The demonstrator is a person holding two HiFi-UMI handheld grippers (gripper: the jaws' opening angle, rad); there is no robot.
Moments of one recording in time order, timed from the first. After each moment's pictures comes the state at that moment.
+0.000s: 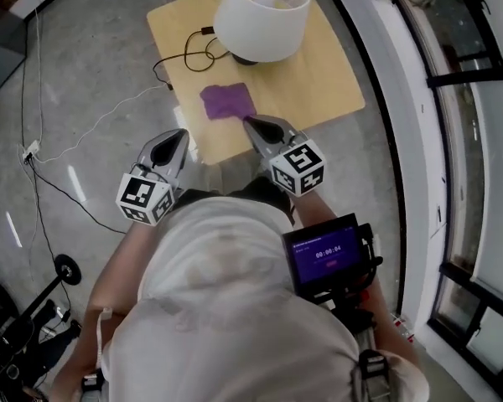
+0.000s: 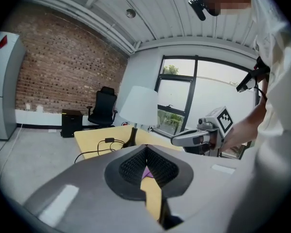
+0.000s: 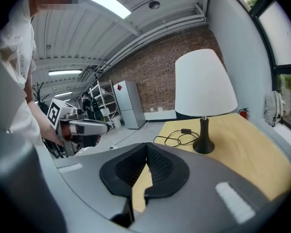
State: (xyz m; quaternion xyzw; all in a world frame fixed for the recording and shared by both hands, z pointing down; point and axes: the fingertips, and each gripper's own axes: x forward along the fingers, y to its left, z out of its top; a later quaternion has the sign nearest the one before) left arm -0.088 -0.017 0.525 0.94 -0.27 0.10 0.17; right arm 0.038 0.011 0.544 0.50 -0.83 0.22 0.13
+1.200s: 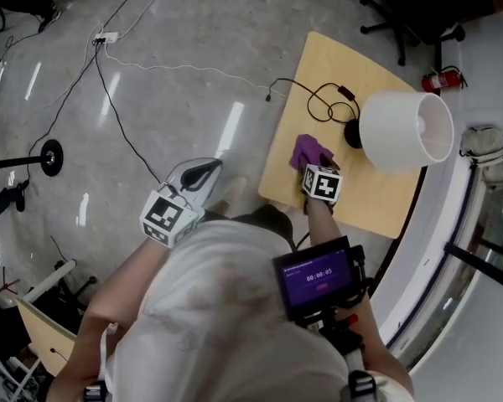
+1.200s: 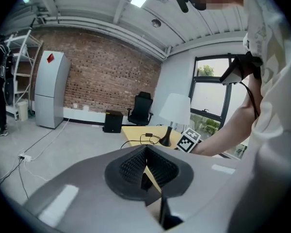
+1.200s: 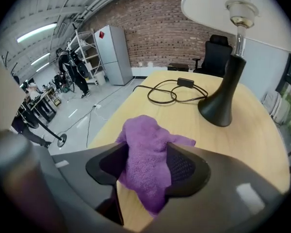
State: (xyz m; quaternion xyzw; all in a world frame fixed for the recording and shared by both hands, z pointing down) left arm -0.224 0.010 0.537 0.85 -0.47 0.10 0.20; right arm 0.033 -0.082 0.742 0.49 -0.71 0.31 0.40
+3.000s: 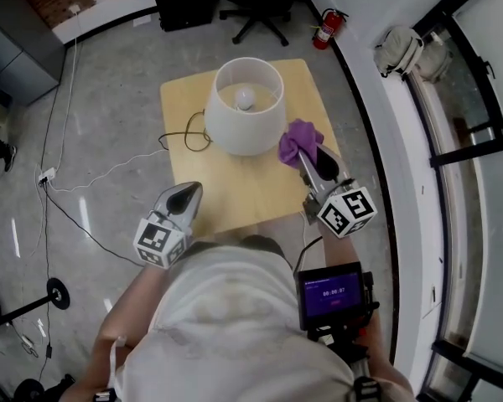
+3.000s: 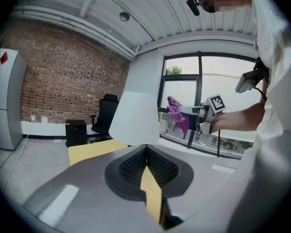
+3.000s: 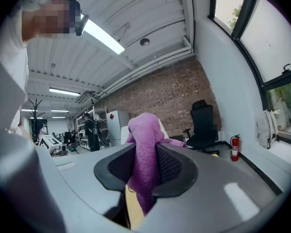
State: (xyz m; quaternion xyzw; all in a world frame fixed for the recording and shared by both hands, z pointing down) left arm 0.005 -0.050 0.488 0.93 -0.32 0.09 0.14; right arm 0.237 -0.064 0.412 0.54 -0.83 0.13 -0.02
